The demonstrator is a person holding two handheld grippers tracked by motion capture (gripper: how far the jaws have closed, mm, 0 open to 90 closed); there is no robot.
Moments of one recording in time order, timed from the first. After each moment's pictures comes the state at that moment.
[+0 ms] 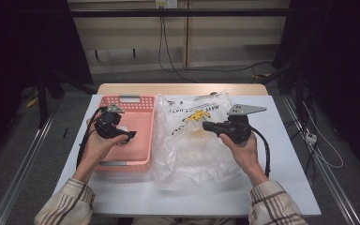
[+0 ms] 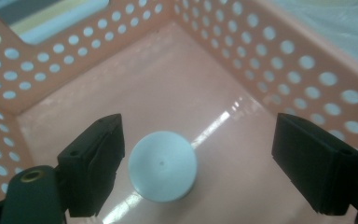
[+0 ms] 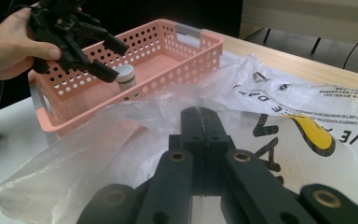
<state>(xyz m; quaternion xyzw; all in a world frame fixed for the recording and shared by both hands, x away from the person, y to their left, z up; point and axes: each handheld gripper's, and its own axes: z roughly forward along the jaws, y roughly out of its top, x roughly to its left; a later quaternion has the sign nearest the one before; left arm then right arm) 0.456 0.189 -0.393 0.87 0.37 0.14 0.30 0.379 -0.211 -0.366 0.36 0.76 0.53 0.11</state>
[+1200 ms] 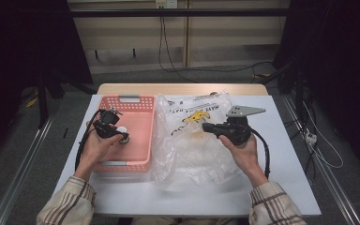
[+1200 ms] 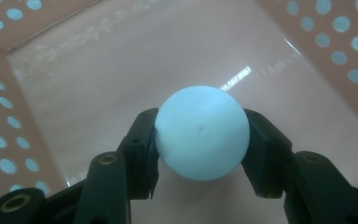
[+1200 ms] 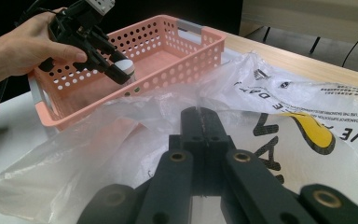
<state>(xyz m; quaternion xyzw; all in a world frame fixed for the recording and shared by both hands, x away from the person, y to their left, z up) 0.471 0.202 -0.413 0.87 0.42 0.11 0.23 0.376 -0.209 -0.367 0.36 0.77 0.52 0.12</state>
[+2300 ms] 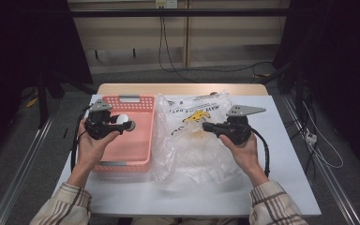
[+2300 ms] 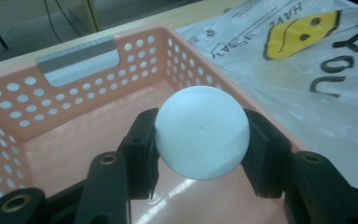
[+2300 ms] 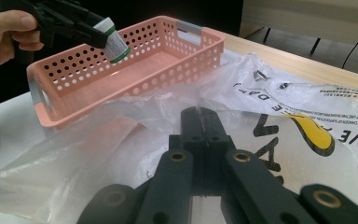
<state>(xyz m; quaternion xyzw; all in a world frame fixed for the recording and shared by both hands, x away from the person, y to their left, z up) 0.428 0.201 -0.360 0.81 0.38 0.15 0.42 0.378 -0.210 -0.367 0.36 0.77 0.52 0.12</state>
